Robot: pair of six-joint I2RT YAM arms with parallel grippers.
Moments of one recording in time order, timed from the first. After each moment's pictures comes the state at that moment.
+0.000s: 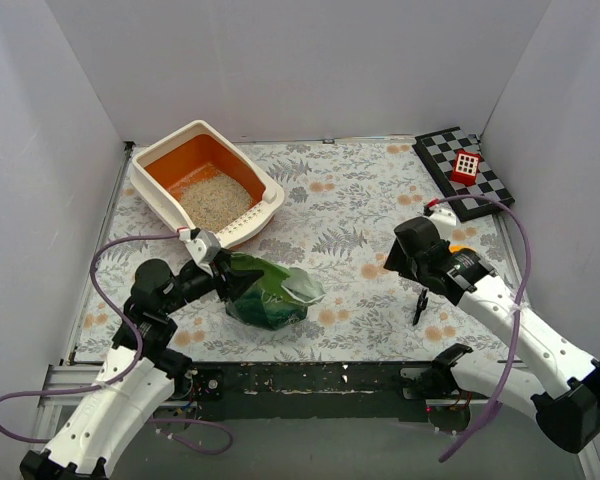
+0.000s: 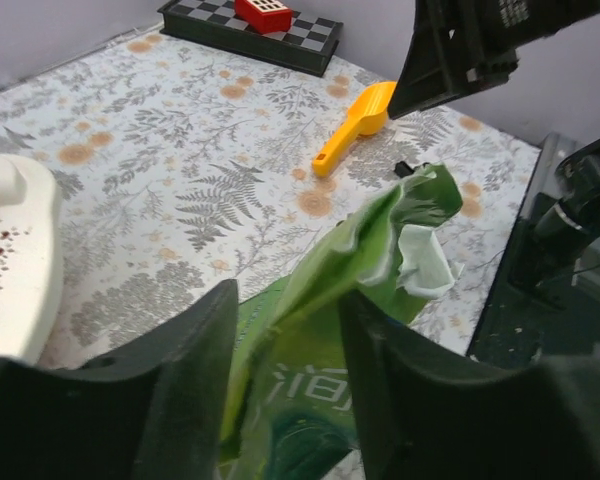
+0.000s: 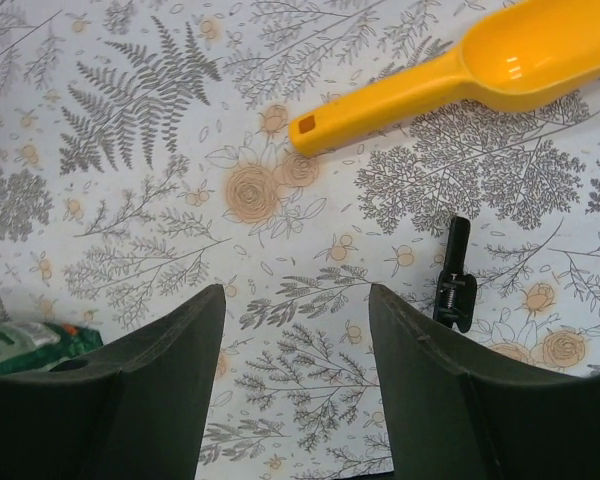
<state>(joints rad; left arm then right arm) -0.40 0.50 0.48 0.01 0.61 -0.14 0.67 0.97 0.91 -0.84 0.45 0.78</state>
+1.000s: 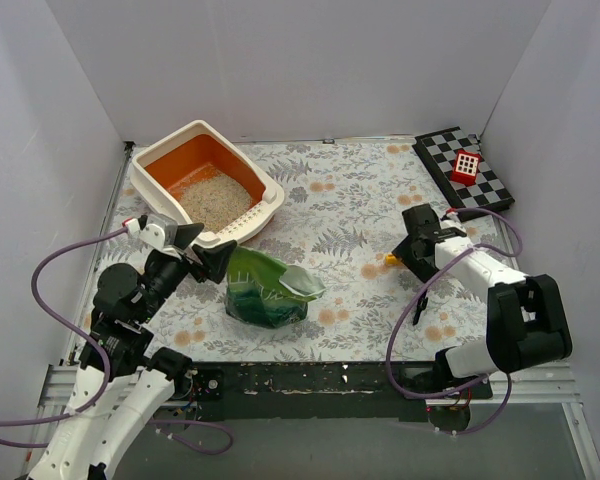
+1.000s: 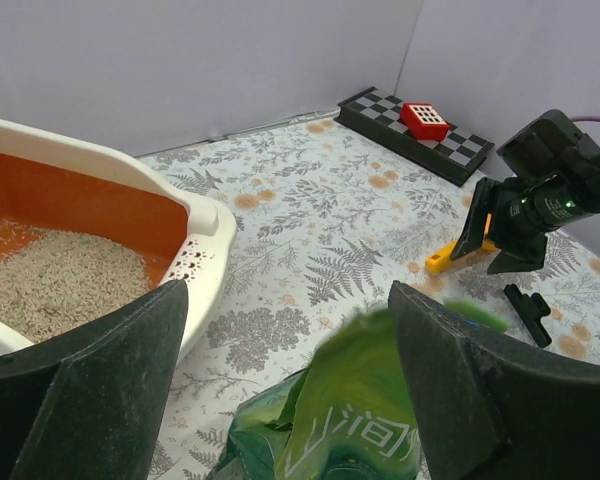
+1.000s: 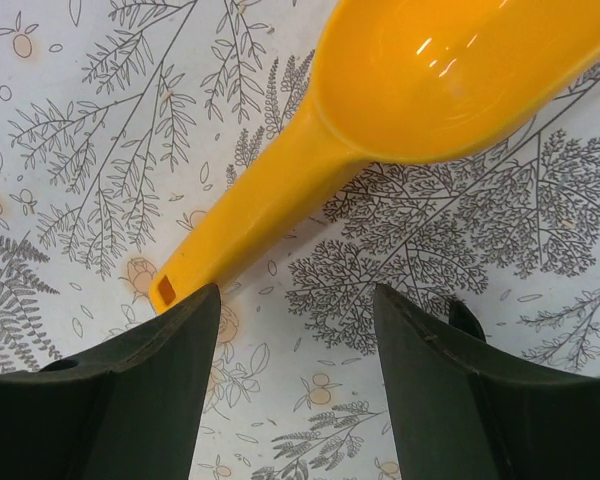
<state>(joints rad) -0.40 0.42 0.74 -0.25 0.17 -0.17 0.29 1.39 0.79 -0.57 0.33 1.02</state>
